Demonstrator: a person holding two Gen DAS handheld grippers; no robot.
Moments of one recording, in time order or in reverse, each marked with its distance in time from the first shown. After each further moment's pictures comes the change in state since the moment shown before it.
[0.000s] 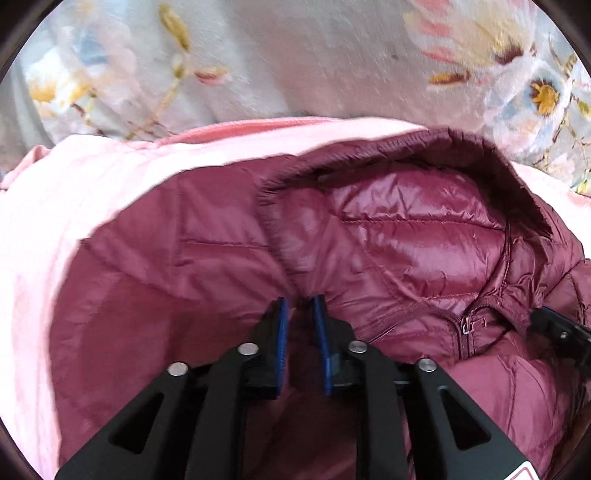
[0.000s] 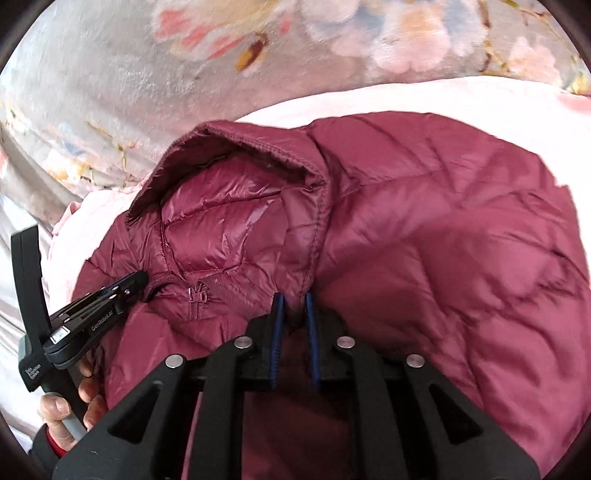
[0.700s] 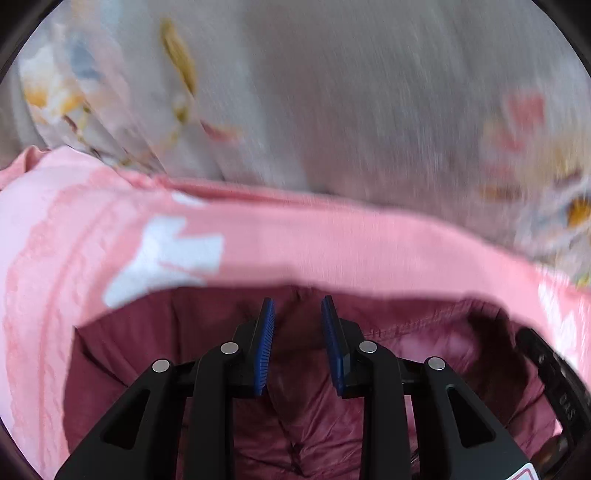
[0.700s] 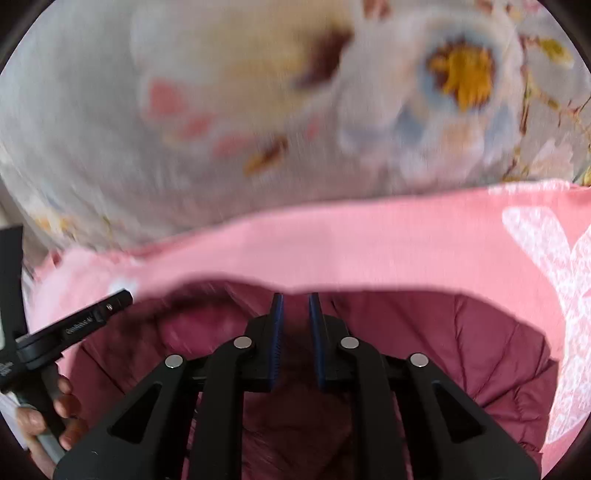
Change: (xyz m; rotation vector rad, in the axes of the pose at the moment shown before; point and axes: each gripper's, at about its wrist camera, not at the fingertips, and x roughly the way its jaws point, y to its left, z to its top) left arm 0.038 0.003 0.094 -0.138 0.033 -0.045; right arm 0.032 0.036 0.089 -0.098 -0.131 -0.102
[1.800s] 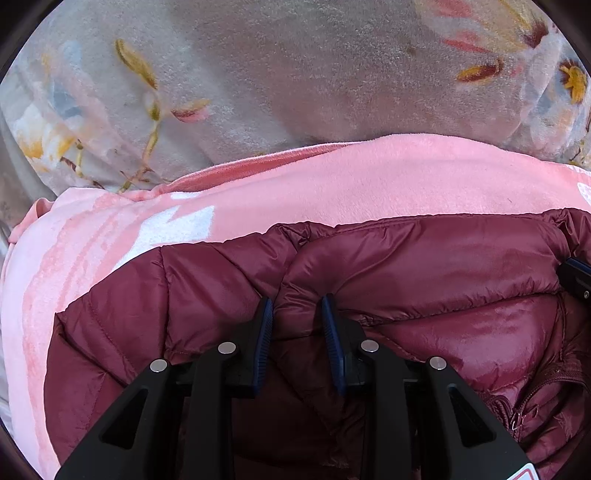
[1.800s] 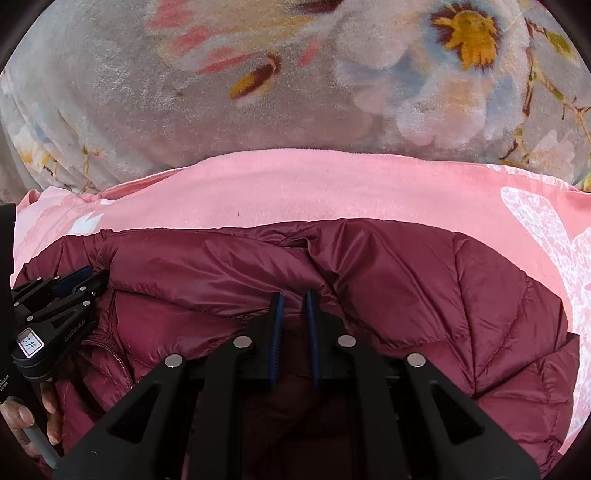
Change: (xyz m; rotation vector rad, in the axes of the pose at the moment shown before) left arm 0.020 -0.028 -0.055 0.236 -0.093 0.179; right arm 0.023 -0.008 -0.029 -0.109 0.006 -0.064
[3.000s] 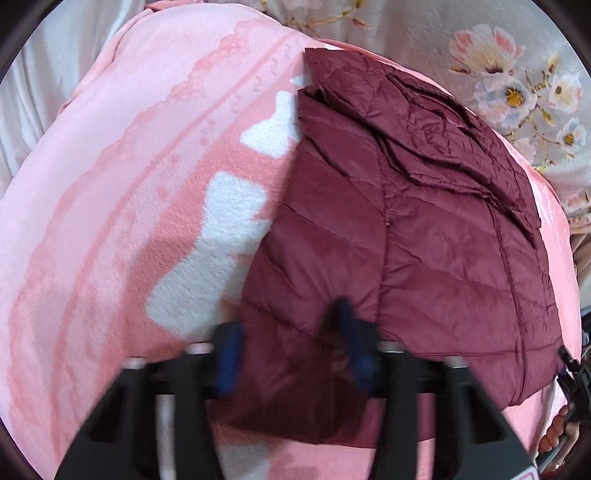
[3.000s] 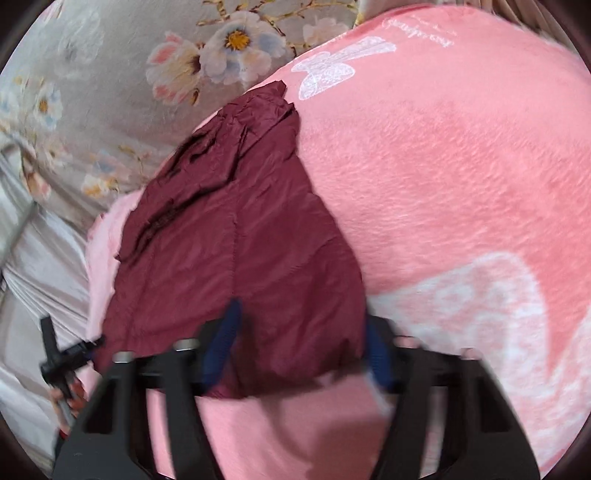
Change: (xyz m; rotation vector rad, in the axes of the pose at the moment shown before) left arm -0.251 0.177 -0.305 -0.329 0.280 -0.273; right arm -0.328 -0.100 -0.328 0.499 0.090 0.172
